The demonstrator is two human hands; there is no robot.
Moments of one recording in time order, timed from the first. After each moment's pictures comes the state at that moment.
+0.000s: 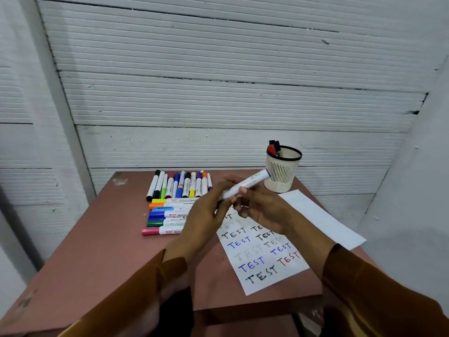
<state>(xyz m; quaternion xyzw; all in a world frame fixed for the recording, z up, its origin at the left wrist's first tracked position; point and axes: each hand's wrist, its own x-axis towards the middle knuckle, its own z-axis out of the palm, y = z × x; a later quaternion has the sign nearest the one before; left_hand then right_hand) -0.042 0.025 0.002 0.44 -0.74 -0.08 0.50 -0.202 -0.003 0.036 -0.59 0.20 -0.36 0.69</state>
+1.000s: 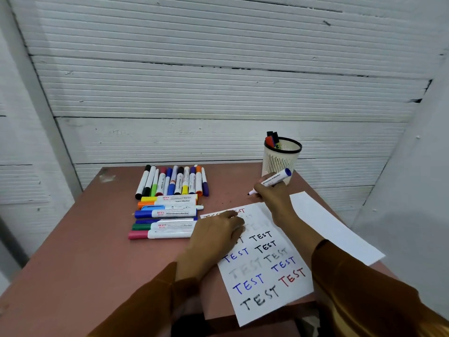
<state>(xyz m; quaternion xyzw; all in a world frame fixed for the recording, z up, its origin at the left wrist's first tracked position) -0.065 0.017 -0.032 0.54 -0.82 0.01 0.19 -0.215 -0.050 0.002 -0.49 0.53 -0.55 0.42</state>
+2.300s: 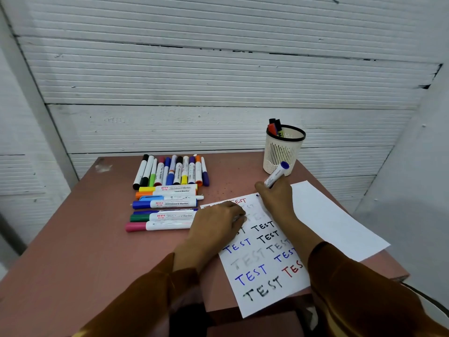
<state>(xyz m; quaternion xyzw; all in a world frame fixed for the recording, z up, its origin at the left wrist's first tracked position) -0.066 0.017 -0.027 0.55 -0.81 -0.02 0.19 -0.212 -0.042 -0.018 -0.55 0.61 -0.51 0.25</state>
